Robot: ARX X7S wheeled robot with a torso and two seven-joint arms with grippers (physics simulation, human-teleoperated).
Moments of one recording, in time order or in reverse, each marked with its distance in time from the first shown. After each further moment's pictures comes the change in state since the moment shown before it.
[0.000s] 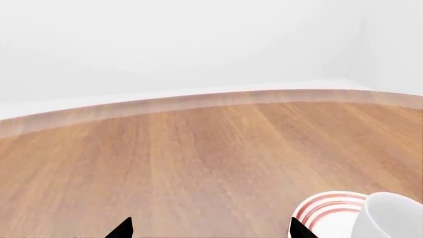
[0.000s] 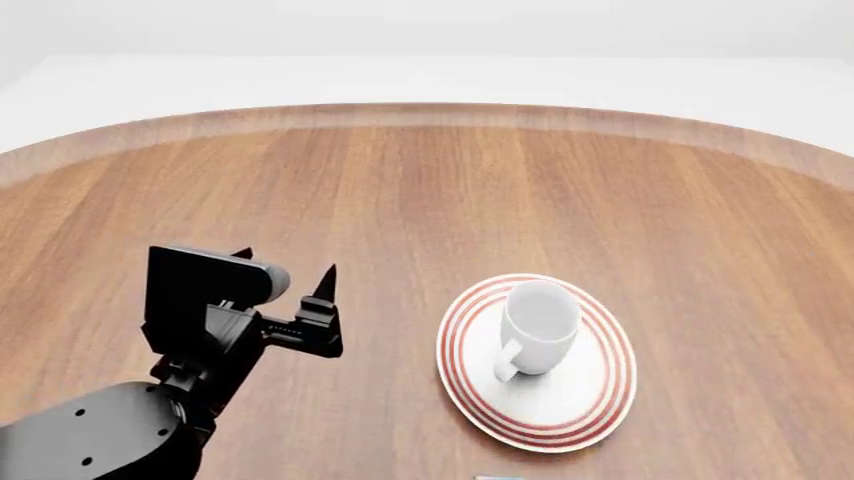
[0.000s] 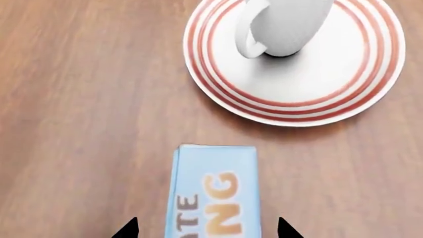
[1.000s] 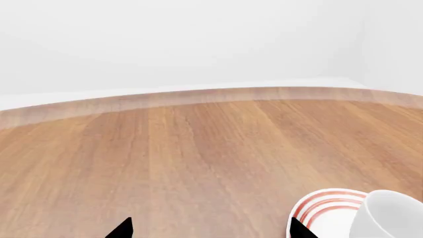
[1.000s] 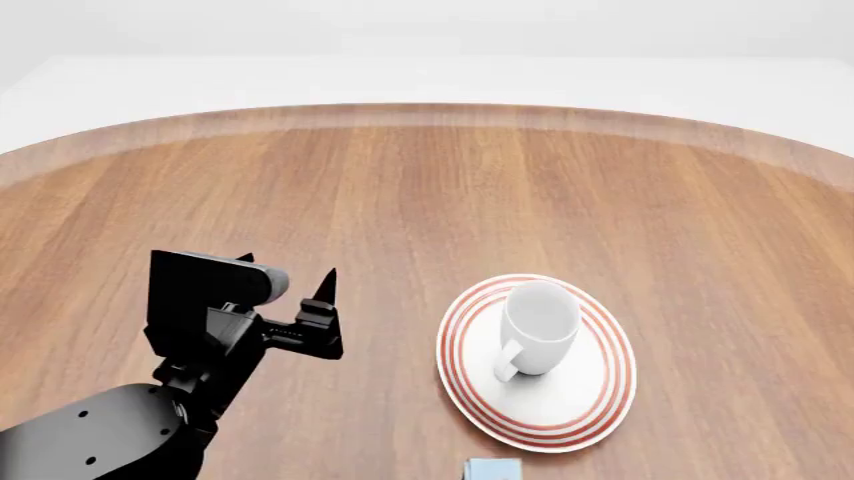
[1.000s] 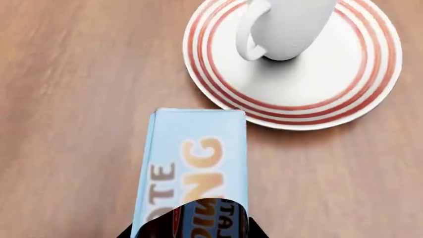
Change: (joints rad) left arm 0.021 0.008 -0.010 -0.019 -0.011 0.009 0.013; right arm -0.001 0.051 -0.084 0.030 -0.081 -0.077 -0.017
